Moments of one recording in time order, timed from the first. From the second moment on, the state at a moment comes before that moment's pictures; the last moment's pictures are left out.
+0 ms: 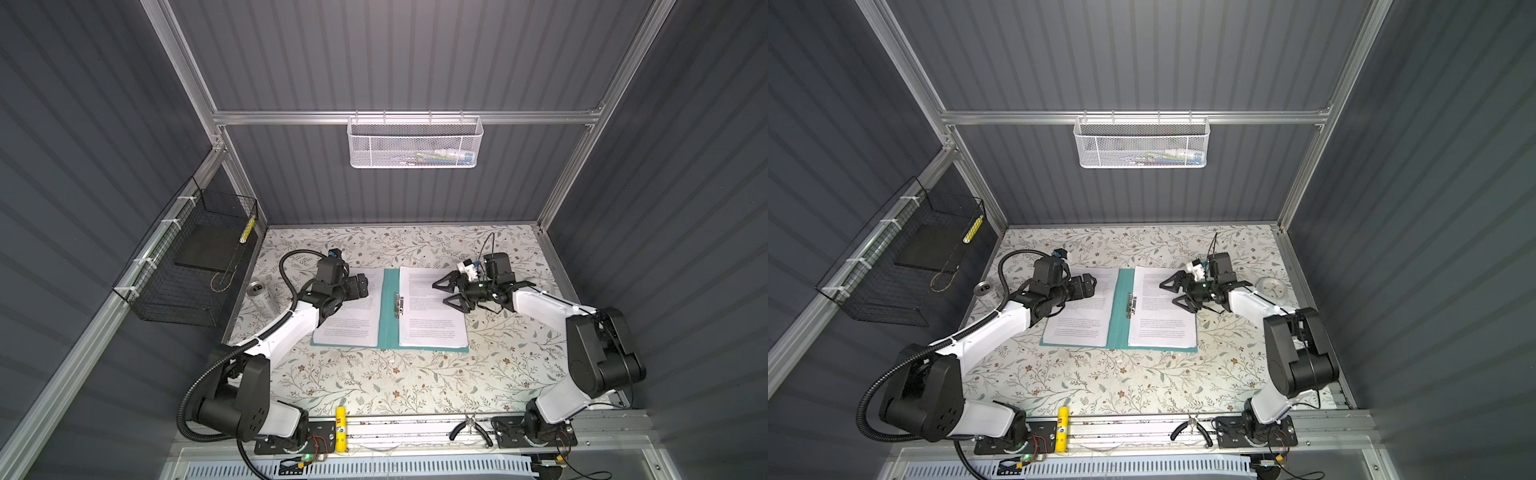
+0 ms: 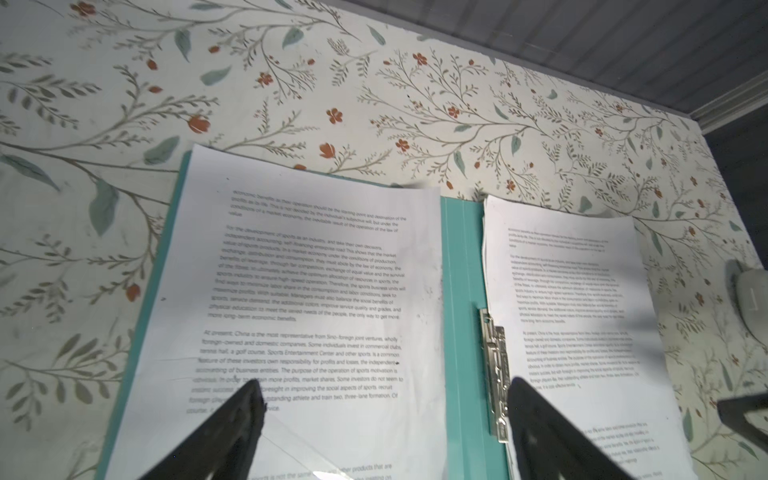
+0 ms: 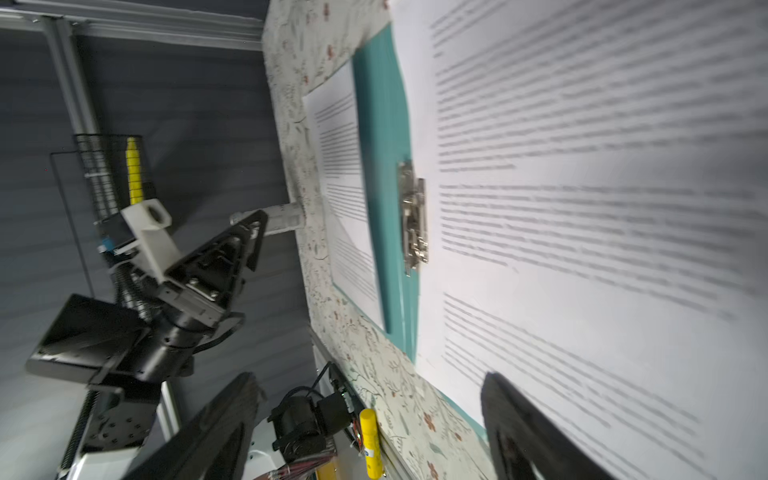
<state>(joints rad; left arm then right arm) -0.35 1.42 0.90 -0.17 0.00 -0.39 0.24 1.58 0.91 -0.18 -0.81 0.81</state>
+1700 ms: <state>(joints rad) -0.01 1.71 0.95 -0.33 0.39 -0.35 0.10 1.76 0.91 -0.20 -0.61 0.50</state>
